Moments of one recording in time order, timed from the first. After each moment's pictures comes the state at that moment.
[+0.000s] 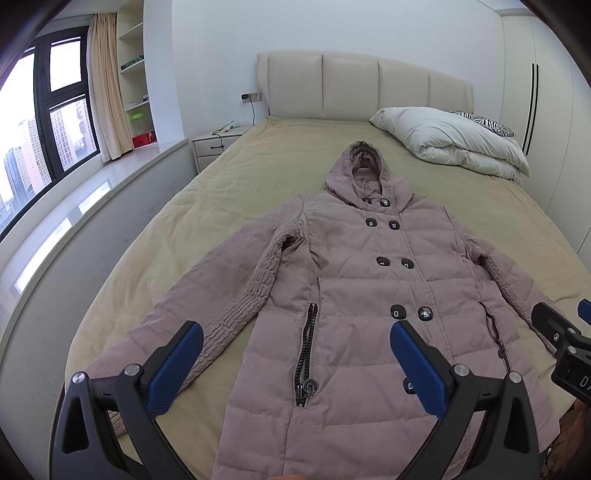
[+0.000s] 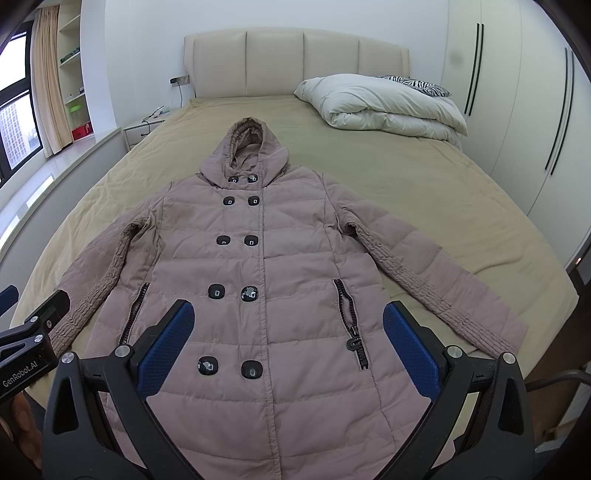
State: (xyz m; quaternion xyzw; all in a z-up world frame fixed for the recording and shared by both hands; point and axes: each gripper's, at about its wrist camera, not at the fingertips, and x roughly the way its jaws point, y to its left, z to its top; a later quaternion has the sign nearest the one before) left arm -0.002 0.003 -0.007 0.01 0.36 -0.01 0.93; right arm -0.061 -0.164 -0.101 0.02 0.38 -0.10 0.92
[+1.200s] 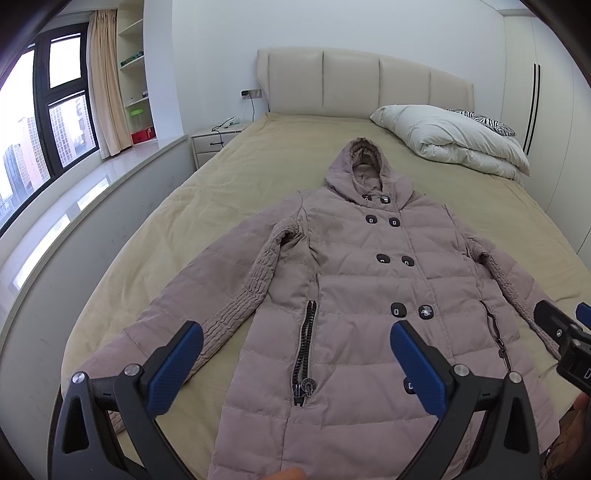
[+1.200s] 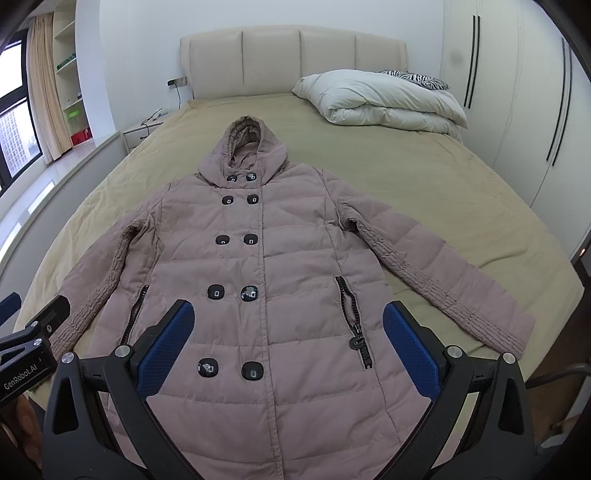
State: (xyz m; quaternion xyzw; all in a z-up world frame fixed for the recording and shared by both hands) left arm -0.002 0.009 -0.028 0.01 0.37 -0.01 0.93; right arm -0.061 -0.169 -0.113 0.05 0.37 -0.10 0.92
